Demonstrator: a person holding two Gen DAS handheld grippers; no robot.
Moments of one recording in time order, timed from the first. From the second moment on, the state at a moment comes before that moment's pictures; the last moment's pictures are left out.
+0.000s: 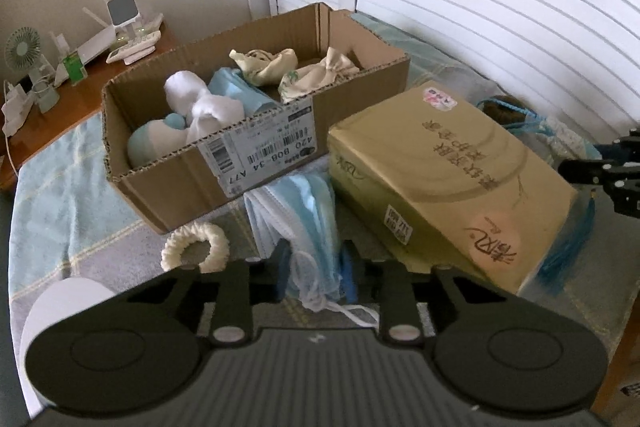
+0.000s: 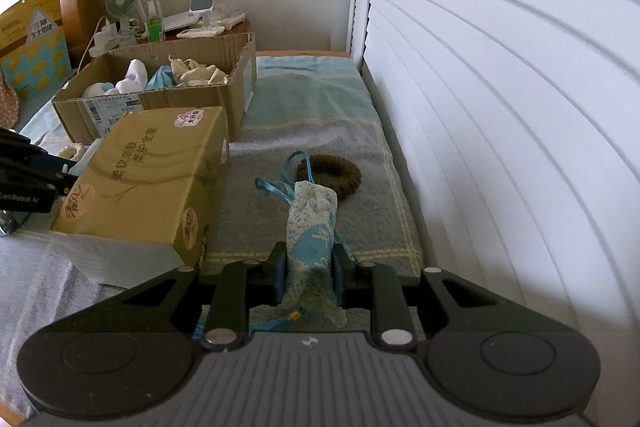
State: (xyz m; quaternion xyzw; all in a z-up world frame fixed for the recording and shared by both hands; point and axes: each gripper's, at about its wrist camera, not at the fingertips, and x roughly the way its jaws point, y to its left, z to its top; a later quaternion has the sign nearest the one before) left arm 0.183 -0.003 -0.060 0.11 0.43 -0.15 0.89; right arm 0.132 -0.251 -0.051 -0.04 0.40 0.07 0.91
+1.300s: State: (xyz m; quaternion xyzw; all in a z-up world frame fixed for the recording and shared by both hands) left arm 0.126 0.037 0.004 0.10 0.34 -0.22 0.91; right arm 0.215 -0.157 0.071 -0.14 0.27 0.22 0.93
